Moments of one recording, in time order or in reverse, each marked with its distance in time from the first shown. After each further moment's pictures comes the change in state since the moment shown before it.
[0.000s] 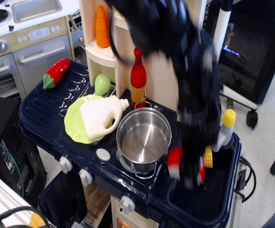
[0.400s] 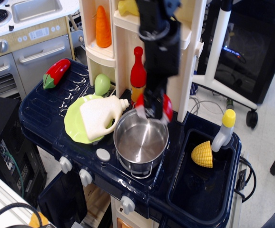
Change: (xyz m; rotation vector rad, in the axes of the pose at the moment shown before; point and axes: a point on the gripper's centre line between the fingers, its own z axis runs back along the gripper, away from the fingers) arm -0.051 0.043 0.027 0.029 -0.018 -0.006
